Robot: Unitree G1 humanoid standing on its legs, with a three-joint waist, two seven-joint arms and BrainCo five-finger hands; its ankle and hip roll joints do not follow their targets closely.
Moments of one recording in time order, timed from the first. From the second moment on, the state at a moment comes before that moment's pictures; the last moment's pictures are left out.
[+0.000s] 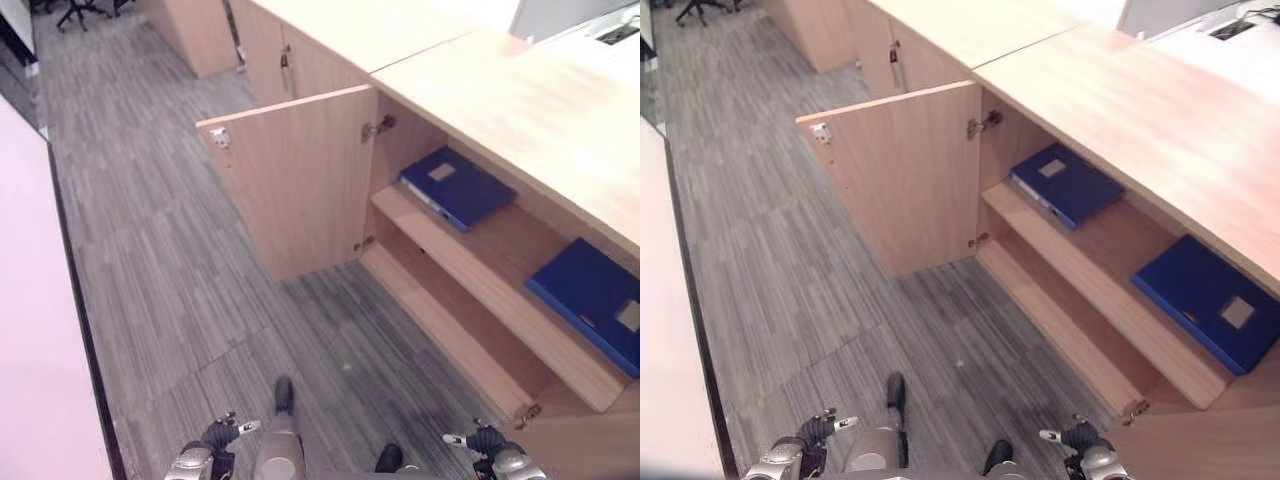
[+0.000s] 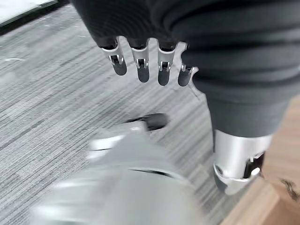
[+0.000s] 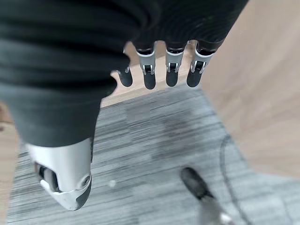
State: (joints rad) left arm -0.05 0.28 -0.15 1.22 -0.19 -0.09 -0.06; right arm -0.11 -0.36 0.23 1.23 0.02 -0.04 -0.10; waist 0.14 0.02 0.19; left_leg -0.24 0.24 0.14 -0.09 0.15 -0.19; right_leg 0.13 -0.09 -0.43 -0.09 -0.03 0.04
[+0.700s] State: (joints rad) left arm -0.16 0.36 -0.20 1.15 -0.21 -0.11 -0.03; right arm -0.07 -0.26 0.23 1.26 0.03 -0.03 -0.10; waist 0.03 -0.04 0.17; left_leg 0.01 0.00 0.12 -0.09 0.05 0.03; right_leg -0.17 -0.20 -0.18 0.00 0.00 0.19
